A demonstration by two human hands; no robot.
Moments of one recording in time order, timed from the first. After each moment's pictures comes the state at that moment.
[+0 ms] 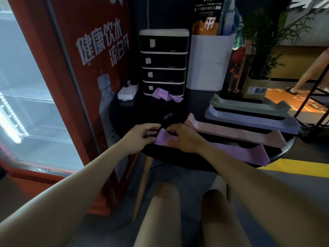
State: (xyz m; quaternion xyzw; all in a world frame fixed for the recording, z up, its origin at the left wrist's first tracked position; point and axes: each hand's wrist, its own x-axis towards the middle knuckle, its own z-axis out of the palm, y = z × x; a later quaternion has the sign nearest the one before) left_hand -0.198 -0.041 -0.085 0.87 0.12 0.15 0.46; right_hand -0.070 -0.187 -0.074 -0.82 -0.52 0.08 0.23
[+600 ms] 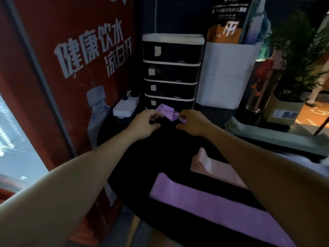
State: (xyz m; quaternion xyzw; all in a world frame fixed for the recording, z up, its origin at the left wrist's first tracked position) left_hand -0.060 0.056 -0.044 0.90 0.19 0.21 0.34; right_hand 0.071 -0.084 -0.018 -0.85 -0.48 0.05 0.21
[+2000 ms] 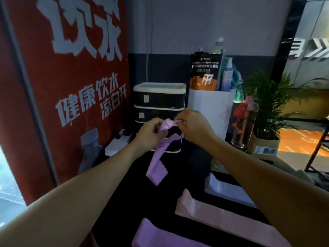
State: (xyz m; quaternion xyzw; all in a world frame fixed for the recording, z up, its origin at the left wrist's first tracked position) left_hand -0.017 0.015 0.049 0.83 0.11 0.33 0.43; right_hand 0.078 -0.116 0.093 -0.78 -0.54 -0.19 0.25
